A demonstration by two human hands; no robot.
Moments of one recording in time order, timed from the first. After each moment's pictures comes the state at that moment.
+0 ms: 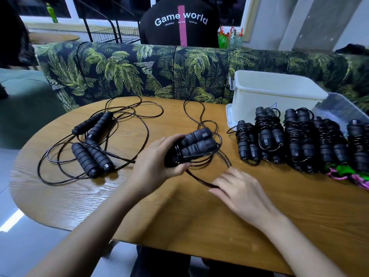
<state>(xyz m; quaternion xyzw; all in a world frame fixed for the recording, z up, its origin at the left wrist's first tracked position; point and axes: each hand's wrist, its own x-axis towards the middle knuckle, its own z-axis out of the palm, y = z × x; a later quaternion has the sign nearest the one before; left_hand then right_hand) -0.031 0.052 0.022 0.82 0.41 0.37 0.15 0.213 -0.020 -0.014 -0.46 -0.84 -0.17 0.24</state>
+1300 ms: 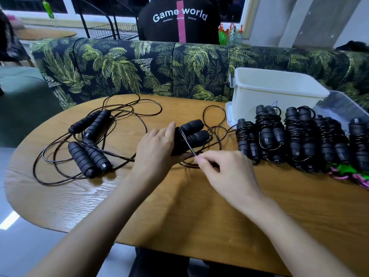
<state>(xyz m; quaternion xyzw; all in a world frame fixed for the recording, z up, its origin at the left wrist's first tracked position) -0.012 0.066 0.039 0.82 0.51 0.25 -0.10 0.160 -0.019 0.056 -0.59 -0.73 0.03 0.36</state>
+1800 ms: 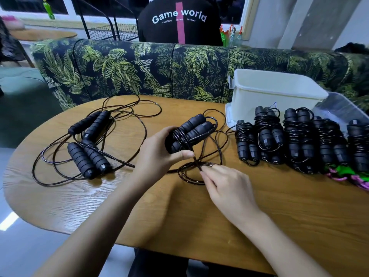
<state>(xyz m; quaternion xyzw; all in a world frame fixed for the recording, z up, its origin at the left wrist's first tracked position) -0.013 0.061 0.041 0.74 0.48 0.40 0.24 0.169 -0.022 0.009 -0.53 -0.76 -0.11 0.35</state>
